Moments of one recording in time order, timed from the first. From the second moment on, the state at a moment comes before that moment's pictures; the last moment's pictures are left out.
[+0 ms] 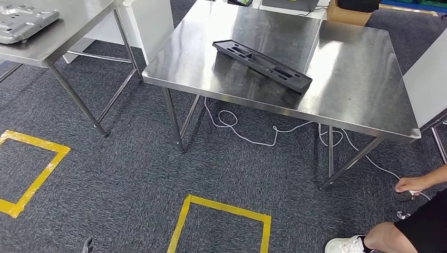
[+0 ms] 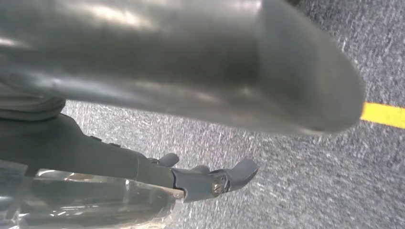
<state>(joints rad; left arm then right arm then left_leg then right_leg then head) 0.16 -0.13 0.29 -0.84 -0.01 0.20 -0.70 -0.07 0.03 0.06 -0.18 0.01 -0.33 -0.06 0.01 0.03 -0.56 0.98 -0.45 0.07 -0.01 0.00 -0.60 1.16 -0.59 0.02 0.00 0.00</state>
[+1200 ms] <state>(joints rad) 0.14 -0.15 0.31 -0.82 -0.03 0.18 -0.70 -0.11 0.04 0.05 -0.19 -0.03 -0.33 -0.16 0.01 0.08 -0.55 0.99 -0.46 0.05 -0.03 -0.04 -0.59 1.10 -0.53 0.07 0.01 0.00</state>
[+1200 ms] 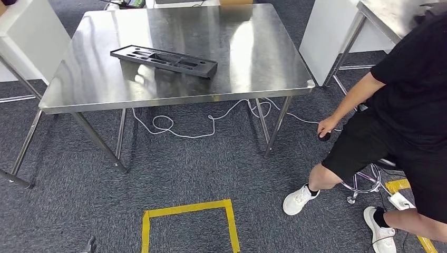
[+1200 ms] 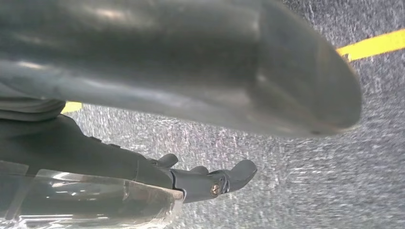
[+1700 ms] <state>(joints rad) 0.14 -0.15 0.31 -0.81 -0.03 0.18 -0.70 -0.10 0.04 0.05 -0.19 0.01 -0.34 -0.12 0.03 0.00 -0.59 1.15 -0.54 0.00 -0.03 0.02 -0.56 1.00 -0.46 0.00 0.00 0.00</state>
